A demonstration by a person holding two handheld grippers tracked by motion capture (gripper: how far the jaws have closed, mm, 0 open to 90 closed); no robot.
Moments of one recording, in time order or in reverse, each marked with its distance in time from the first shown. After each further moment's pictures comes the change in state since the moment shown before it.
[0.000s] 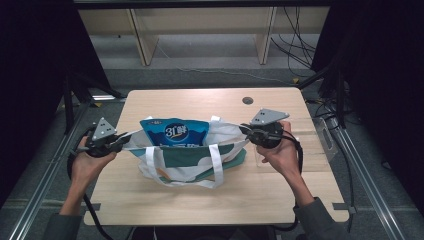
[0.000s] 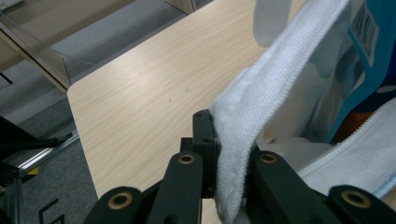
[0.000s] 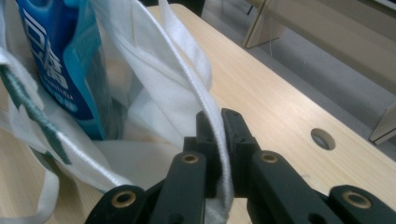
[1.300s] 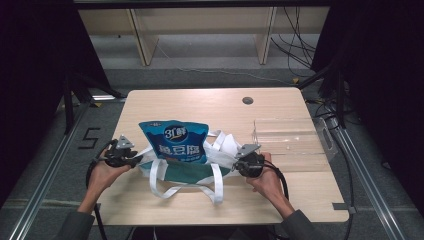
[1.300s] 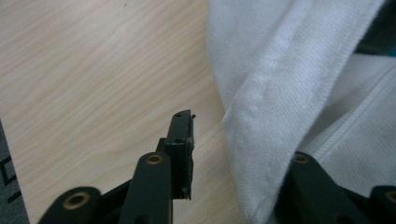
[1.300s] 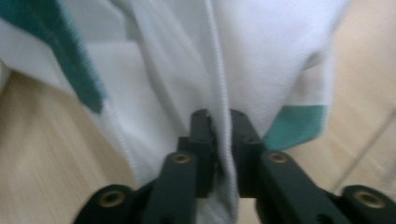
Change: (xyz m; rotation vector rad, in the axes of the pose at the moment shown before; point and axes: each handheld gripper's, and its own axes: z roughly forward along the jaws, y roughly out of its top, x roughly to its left) left arm -0.006 -0.053 0.062 0.202 -0.098 -0.047; right arm 0.046 -0.084 0.062 0.307 0.080 0.020
